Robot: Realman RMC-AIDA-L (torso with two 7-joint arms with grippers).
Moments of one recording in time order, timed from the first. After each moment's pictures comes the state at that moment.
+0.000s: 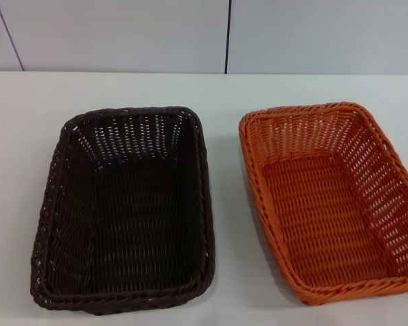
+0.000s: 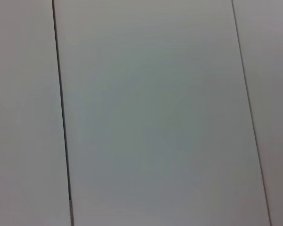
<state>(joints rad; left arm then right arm) -0.12 -2.07 -0.87 -0.30 1.96 1.40 0.16 0.19 2.09 -2.09 -0.46 -1.93 1.25 2.95</state>
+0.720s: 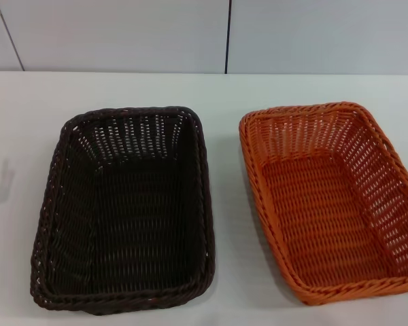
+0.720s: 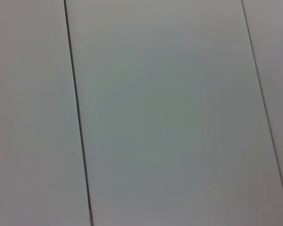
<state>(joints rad) 0.02 -1.80 -0.92 -1.02 2.01 0.81 0.36 0.21 2.09 -2.10 -0.50 -1.93 1.24 2.95</state>
